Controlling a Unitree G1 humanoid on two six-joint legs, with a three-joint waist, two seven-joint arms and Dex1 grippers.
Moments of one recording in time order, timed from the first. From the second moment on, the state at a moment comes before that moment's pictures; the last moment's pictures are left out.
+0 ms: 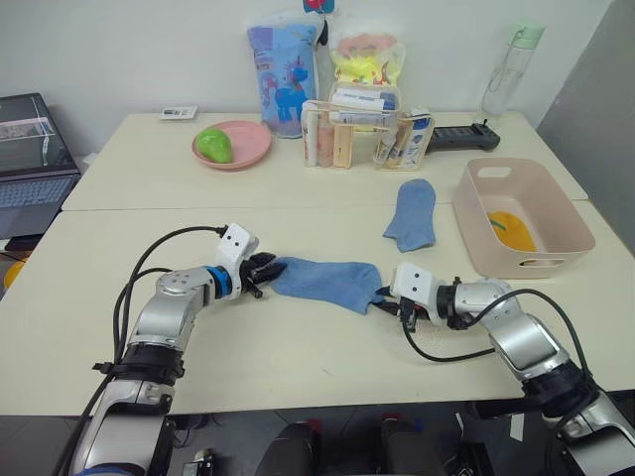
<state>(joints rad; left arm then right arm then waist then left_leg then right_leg) -0.48 0.53 -0.03 0.36 -0.23 0.34 -0.83 -0.39 -0.58 0.35 -0.09 -0.03 0.34 0.91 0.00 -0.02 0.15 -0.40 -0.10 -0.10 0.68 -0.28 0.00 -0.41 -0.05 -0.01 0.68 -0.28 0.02</state>
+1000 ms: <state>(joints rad) -0.05 0.46 0.07 -0.29 -0.38 0.63 -0.55 -0.23 -0.79 0.23 -0.10 0.06 0.02 1.11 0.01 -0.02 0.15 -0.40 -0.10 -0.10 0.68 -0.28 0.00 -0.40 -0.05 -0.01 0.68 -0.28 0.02</state>
